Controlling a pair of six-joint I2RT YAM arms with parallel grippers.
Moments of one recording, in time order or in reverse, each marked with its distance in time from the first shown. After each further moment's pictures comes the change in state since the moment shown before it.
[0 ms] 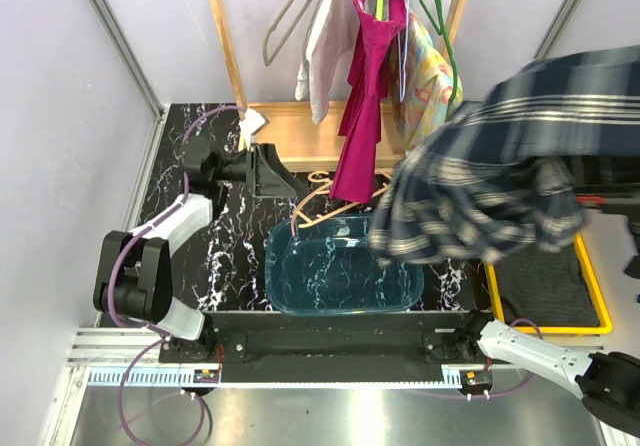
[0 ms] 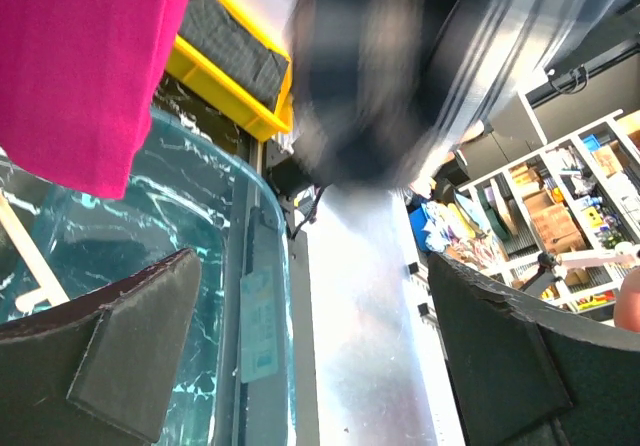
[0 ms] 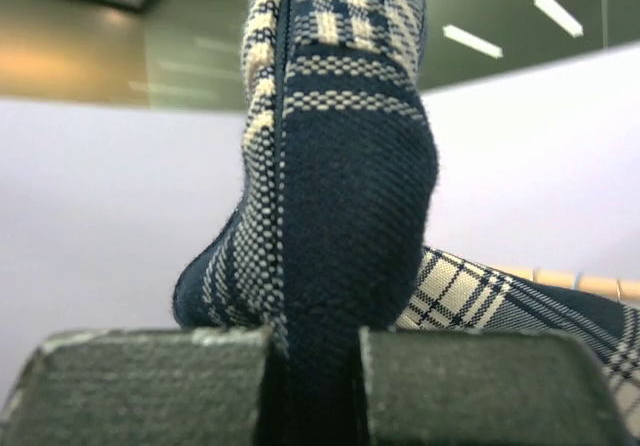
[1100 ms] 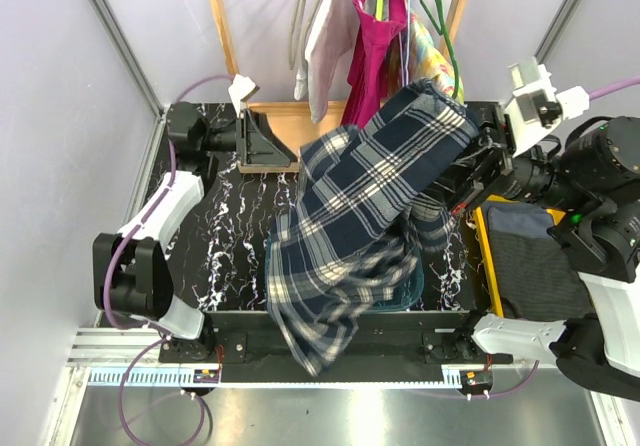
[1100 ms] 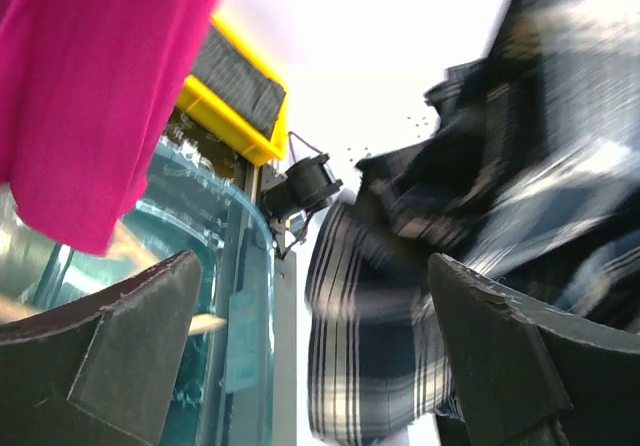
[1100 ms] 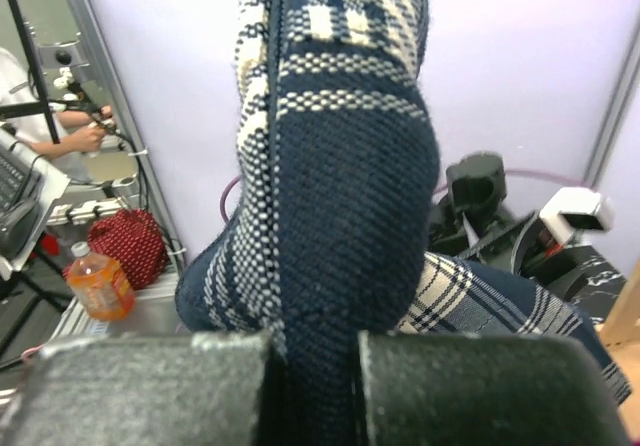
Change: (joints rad) left arm 0.056 0.026 0.240 -0.236 0.014 -0.008; right arm 0.000 0.310 0.158 -0.278 -0.645 0.207
